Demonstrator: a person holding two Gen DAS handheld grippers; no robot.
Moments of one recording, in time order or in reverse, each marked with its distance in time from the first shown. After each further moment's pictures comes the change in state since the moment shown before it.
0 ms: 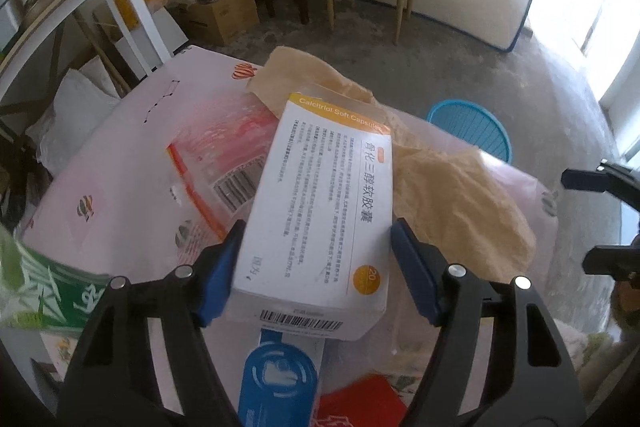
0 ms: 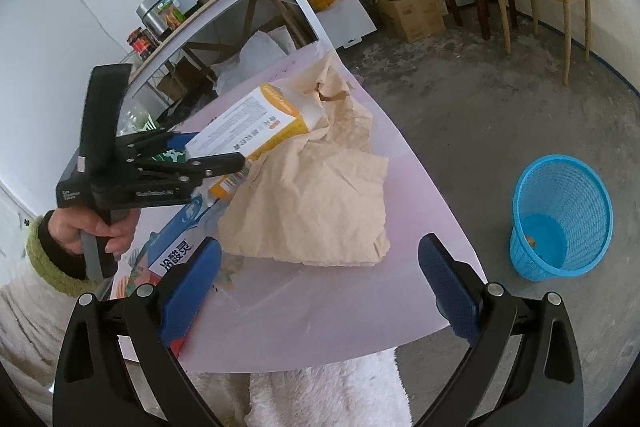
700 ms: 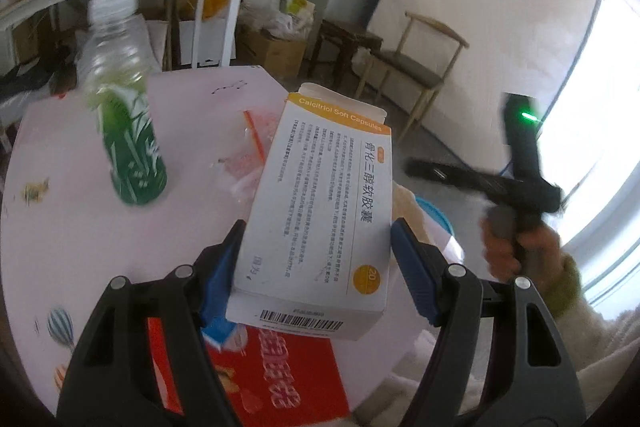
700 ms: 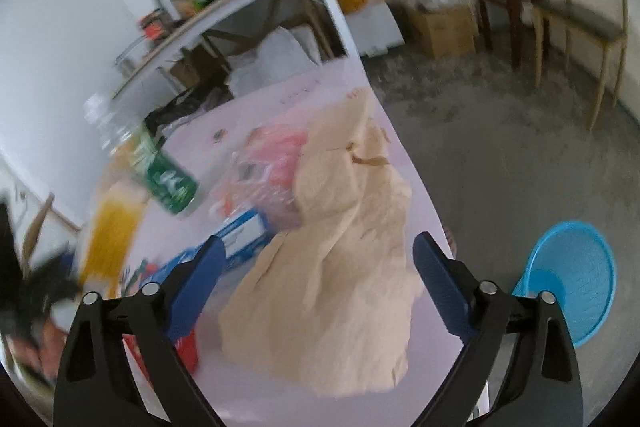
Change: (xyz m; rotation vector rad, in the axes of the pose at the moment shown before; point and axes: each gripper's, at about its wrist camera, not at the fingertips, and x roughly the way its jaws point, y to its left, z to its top) left arm -0.120 0.008 -0.119 -0.436 -0.312 -0.097; right arm 0.058 0.018 0.080 -0.091 0.039 0.019
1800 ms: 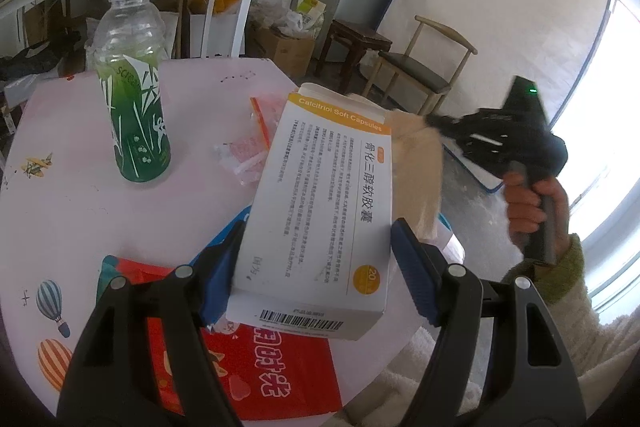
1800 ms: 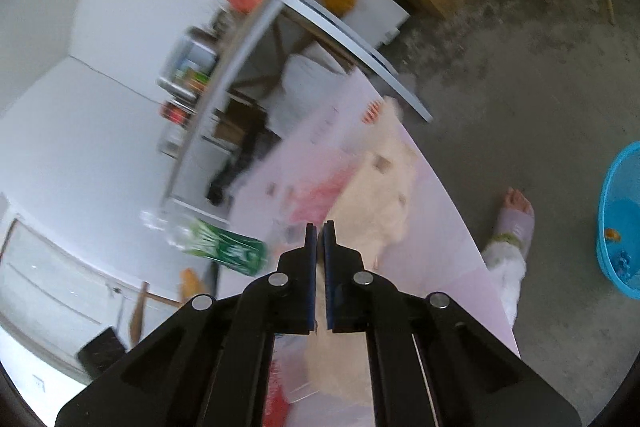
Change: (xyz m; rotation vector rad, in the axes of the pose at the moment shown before) left arm -0.001 0.004 -0.014 -0.032 -0.007 0.017; right arm -0.023 -0.050 0.023 0.325 -0.064 0.330
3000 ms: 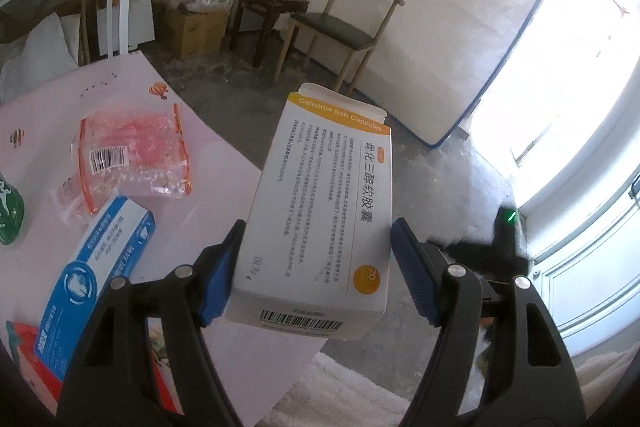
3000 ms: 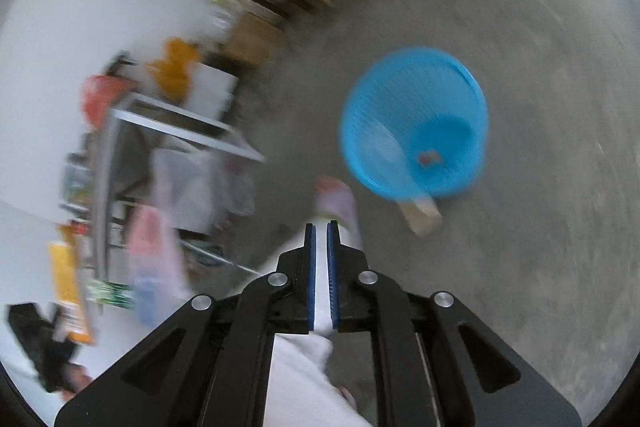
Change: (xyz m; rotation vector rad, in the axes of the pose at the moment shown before) left arm 0.089 -0.133 0.032 0.148 0.156 -0.210; right arm -0.175 -0.234 -0.140 0.451 -0.180 -0.425
